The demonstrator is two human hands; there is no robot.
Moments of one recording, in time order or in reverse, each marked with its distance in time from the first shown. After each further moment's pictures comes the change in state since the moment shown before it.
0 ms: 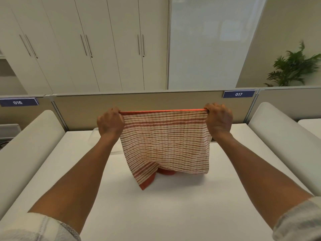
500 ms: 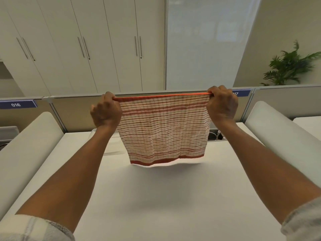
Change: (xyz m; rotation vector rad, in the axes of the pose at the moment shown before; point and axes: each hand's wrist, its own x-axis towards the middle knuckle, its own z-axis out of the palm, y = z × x) left_hand 0.014 0.016 -0.033 -0.119 0.312 0.008; right_hand 0.026 -0.005 -0.048 0.104 0.228 0.032
